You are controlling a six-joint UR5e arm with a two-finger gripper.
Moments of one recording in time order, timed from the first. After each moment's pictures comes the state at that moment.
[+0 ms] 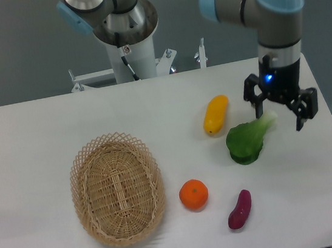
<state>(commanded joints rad) 2.78 -1.82 -1.45 -1.17 1.39 1.51</state>
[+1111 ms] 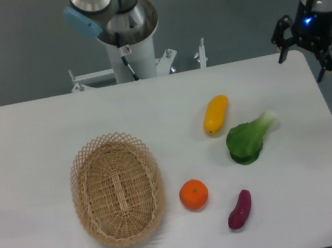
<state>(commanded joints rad) 2.91 -1.82 -1.39 -1.40 1.38 1.81</state>
